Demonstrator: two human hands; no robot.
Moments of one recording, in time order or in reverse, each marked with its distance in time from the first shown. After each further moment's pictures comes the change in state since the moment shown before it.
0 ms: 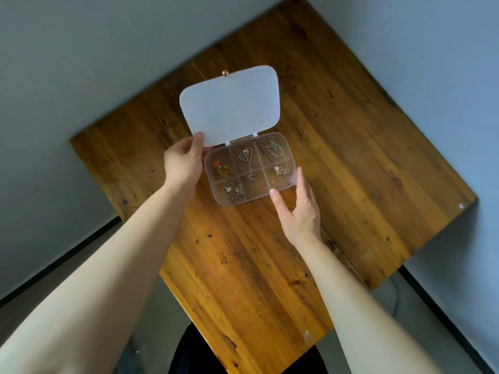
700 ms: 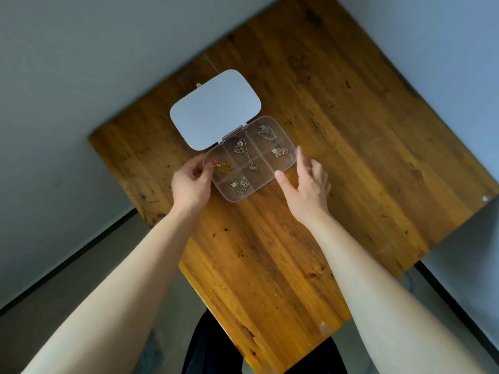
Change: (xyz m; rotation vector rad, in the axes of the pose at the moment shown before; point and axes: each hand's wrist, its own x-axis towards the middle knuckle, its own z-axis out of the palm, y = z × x) left_hand -0.018 -0.040 -0.035 0.241 0.009 0.074; right_hand 0.023 -0.035 0.001 -0.175 -0.052 -0.048
